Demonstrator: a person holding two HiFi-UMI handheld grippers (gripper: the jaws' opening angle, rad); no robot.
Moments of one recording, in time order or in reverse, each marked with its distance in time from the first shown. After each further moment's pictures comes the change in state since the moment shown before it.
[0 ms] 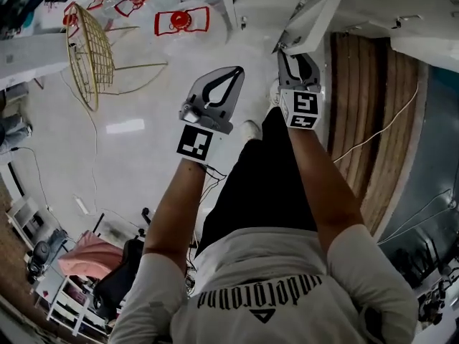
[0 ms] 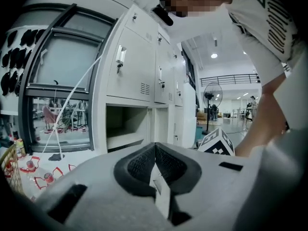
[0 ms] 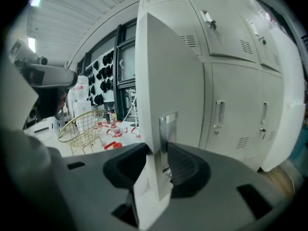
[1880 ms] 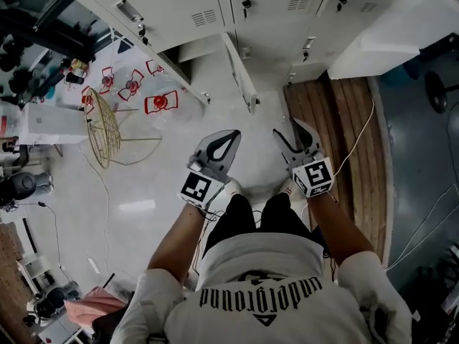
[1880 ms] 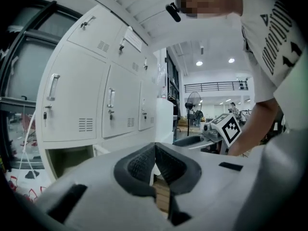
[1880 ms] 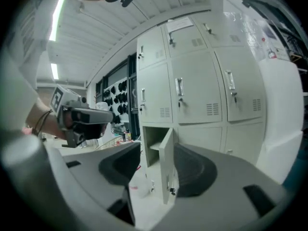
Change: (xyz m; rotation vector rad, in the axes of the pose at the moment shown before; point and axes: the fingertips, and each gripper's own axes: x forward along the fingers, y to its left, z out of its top) left arm 0.053 -0.237 0.190 0.057 -0.070 -0.197; right arm -0.295 -0.156 0.158 -0.029 -0.194 0.174
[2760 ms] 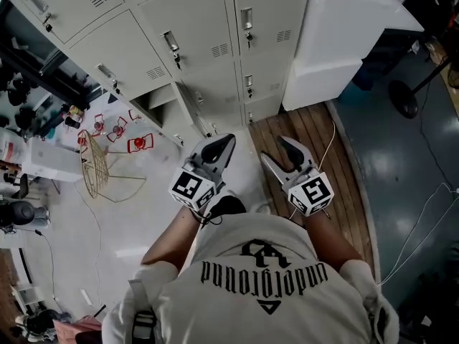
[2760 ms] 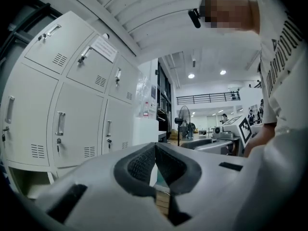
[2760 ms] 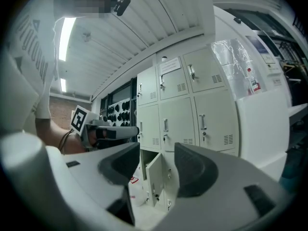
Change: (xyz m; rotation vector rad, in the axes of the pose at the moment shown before) left arm 0.115 -0.185 0.152 0.022 -0.141 -0.097; right arm -0.232 -0.093 0.136 0.004 -0.171 0.037
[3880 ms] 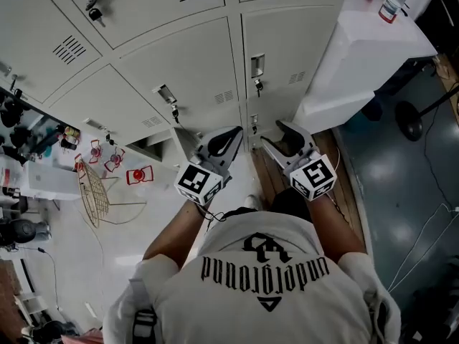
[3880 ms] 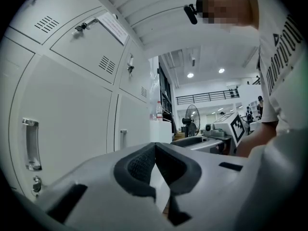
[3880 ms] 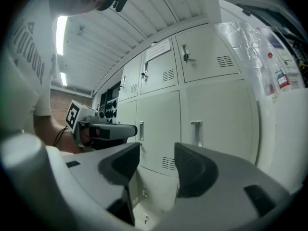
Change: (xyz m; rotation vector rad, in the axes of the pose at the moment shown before) left arm 0.163 0.180 0.033 0.049 -0.019 -0.015; right arm 0.201 -0.170 0.047 -0.078 0.015 0.042
